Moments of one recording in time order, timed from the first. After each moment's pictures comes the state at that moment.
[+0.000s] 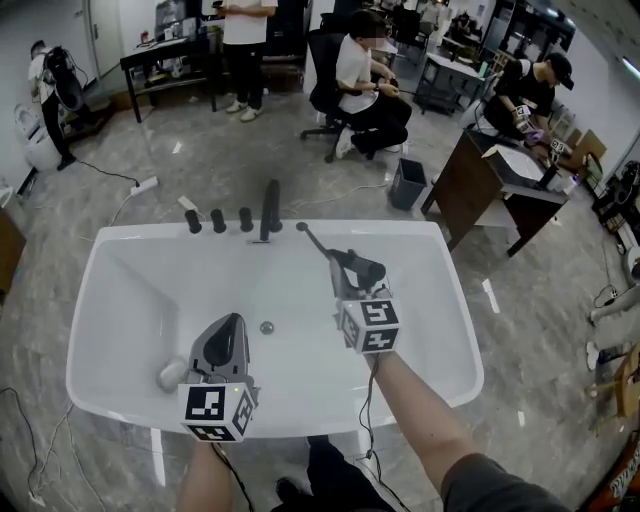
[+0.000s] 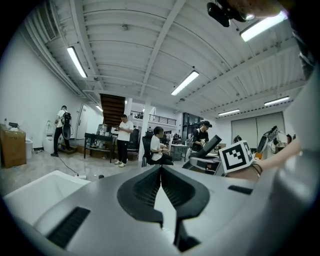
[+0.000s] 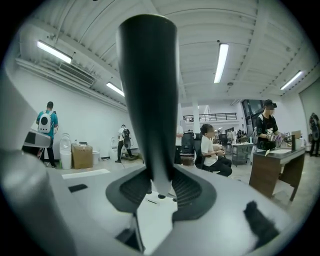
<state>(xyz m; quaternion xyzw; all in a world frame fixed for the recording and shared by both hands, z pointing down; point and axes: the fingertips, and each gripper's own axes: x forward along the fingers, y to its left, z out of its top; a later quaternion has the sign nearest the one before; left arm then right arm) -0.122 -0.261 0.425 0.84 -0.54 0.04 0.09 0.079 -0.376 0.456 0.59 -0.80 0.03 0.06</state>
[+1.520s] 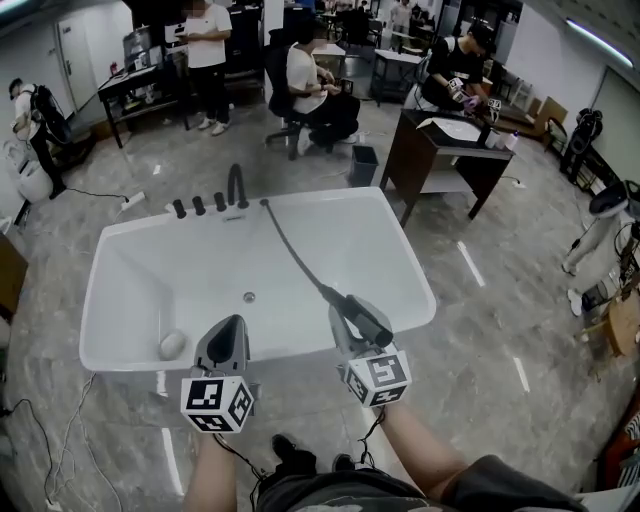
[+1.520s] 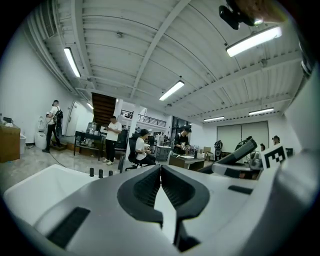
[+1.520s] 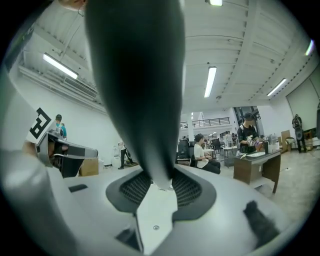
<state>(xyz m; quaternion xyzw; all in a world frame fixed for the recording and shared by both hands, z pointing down) -0.060 0.022 0.351 0.87 -0.48 0.02 0.09 0.126 0.030 0.366 0.61 -0.79 0.01 0.02</state>
